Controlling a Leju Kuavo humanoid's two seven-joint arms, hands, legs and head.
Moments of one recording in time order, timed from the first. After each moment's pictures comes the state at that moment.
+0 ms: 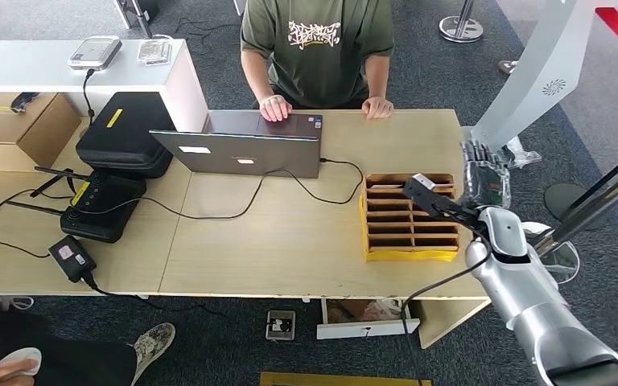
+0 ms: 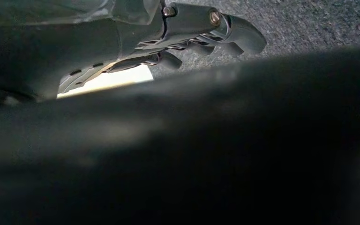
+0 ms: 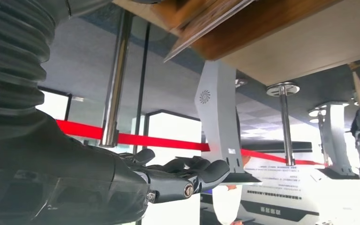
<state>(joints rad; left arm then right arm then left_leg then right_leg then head) -0.02 -0.07 0.28 -0.17 -0.82 0.19 0.12 -0.75 -0.34 0.54 -0.75 1.03 -0.35 0.06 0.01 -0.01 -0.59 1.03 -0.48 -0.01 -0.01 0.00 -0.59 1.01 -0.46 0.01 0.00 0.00</state>
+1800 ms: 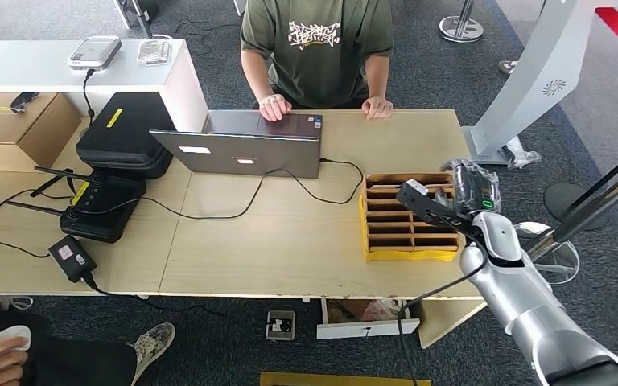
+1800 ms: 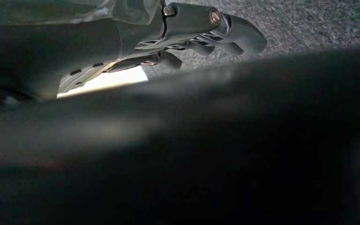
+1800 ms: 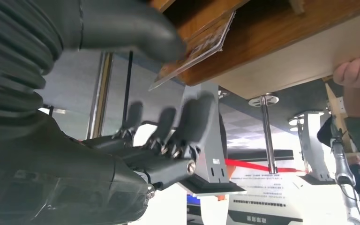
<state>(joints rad) -0.02 -0.06 0.25 -0.17 -0.87 0.19 0.11 -0.73 -0.26 0.57 -0.78 0.94 -0.37 0.05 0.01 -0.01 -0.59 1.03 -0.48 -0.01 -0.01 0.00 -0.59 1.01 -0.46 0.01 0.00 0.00</state>
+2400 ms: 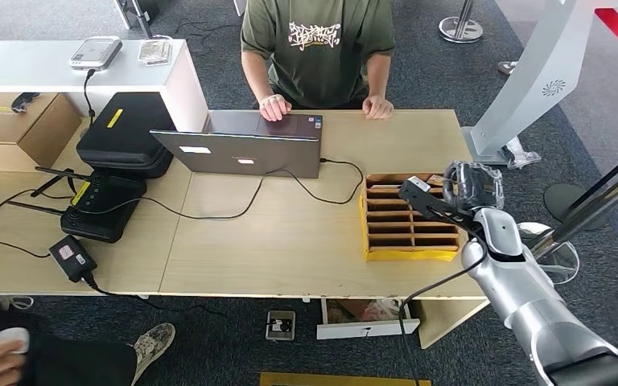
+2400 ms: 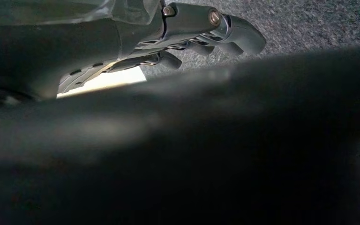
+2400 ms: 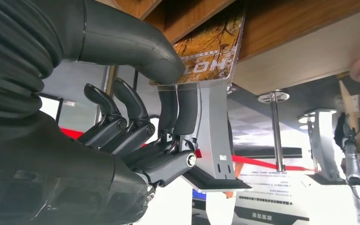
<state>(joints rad) -0.02 -0.06 0.24 -0.17 -0.89 0.21 0.12 -0.74 -0.29 0.54 -0.71 0.93 -0.42 0.02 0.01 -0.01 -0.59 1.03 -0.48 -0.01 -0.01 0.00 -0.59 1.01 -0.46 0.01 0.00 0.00</state>
